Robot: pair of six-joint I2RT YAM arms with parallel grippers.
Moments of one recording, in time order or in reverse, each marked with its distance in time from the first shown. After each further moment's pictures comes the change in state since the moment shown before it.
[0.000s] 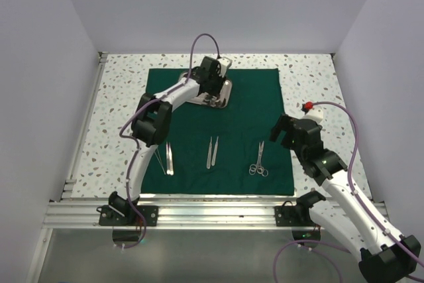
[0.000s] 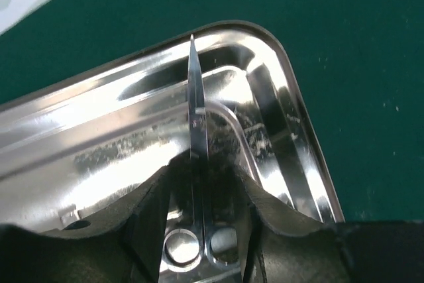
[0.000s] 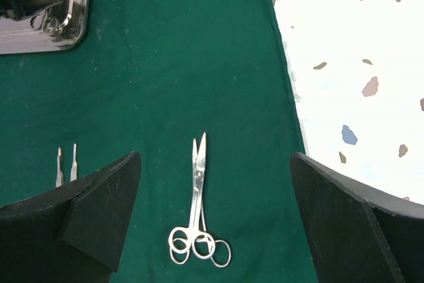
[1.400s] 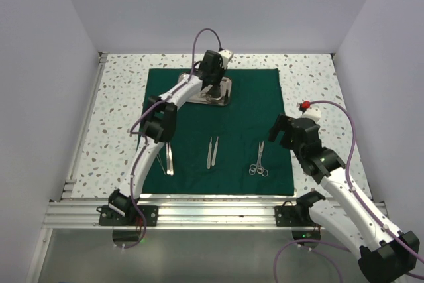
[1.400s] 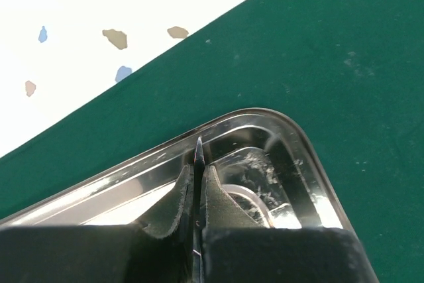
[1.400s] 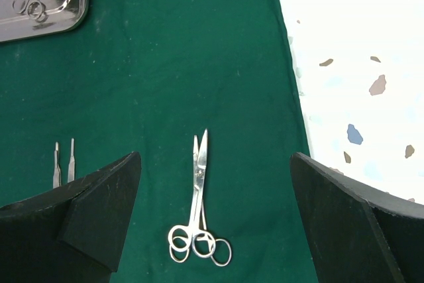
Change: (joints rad) left arm 0.019 0.252 0.385 -0.017 -0.016 0.031; right arm 0.000 0.031 0.000 0.011 -0.019 -0.007
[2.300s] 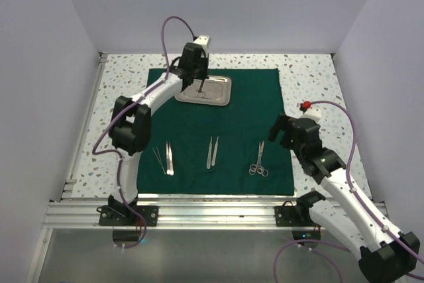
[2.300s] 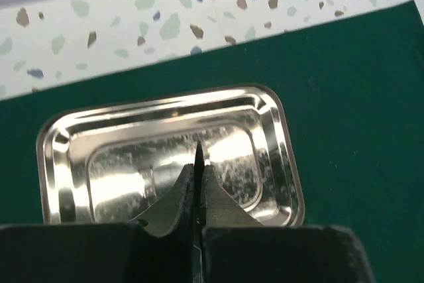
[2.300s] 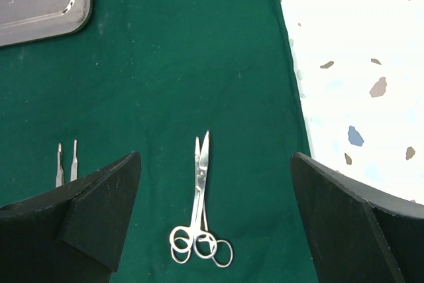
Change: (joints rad) left arm 0.044 -0.489 -0.501 0.143 -0.055 -0.274; right arm 0.000 -0.006 0.000 0.003 0.000 0.000
